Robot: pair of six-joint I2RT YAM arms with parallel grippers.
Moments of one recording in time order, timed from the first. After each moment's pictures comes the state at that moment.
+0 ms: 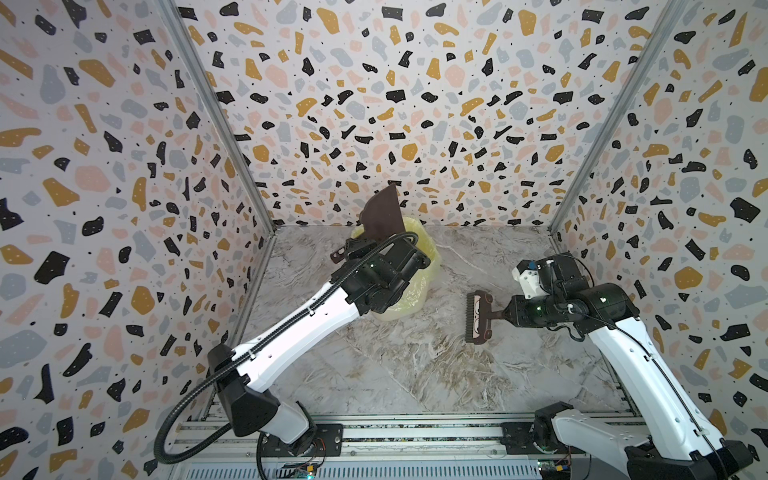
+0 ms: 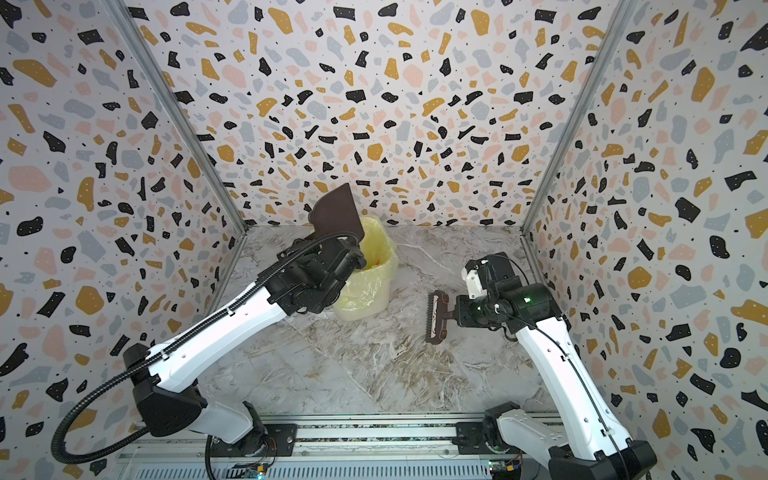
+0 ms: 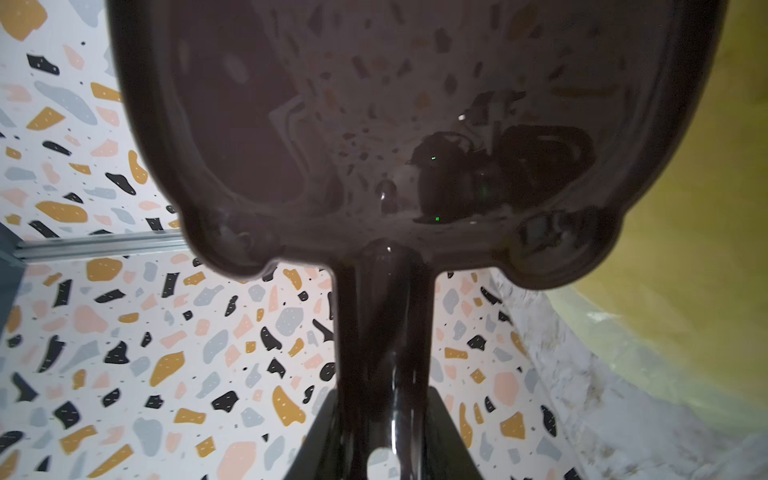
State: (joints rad) left arm -0.85 1.47 1.63 -0.99 -1.21 0.61; right arm 0.32 1.08 1.29 -1.24 -0.20 0.29
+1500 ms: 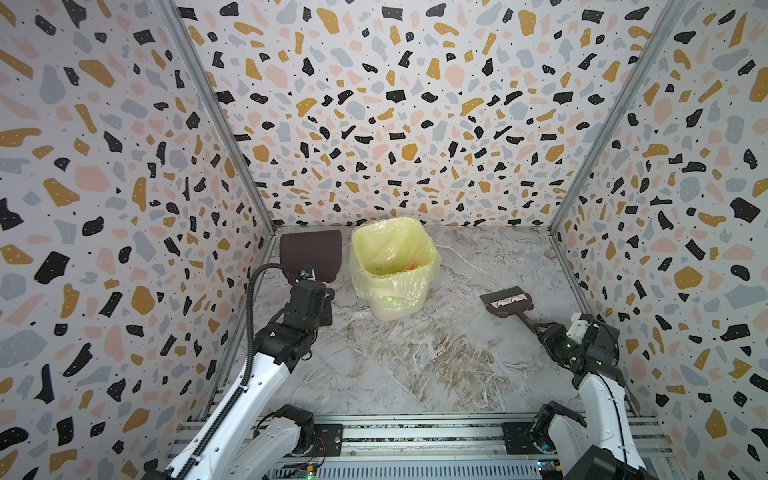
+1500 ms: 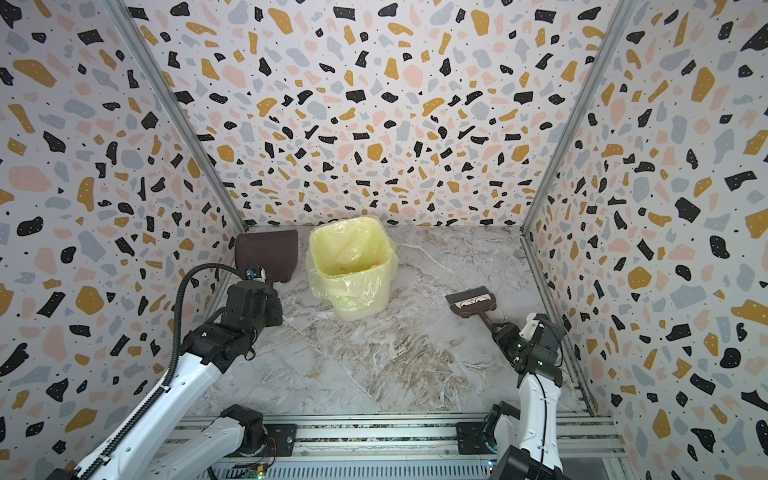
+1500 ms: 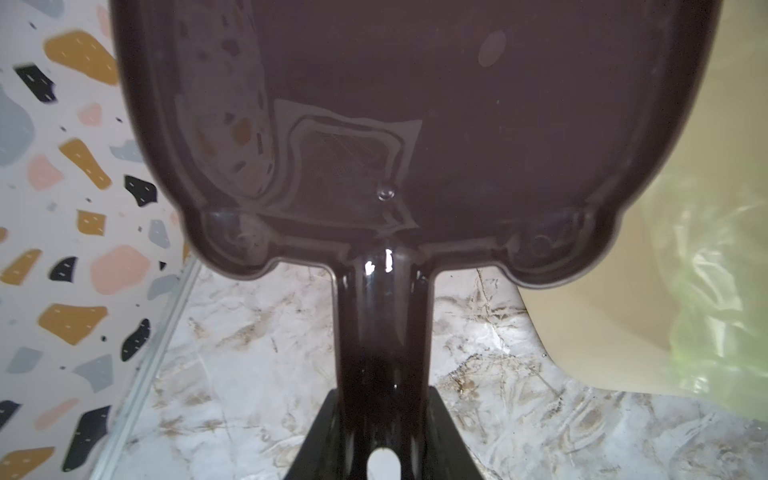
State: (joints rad) left arm -0.30 0.90 0.80 -0.63 -0.37 -0.30; right arm -0.47 0.80 0.38 -0.41 -0.55 0.56
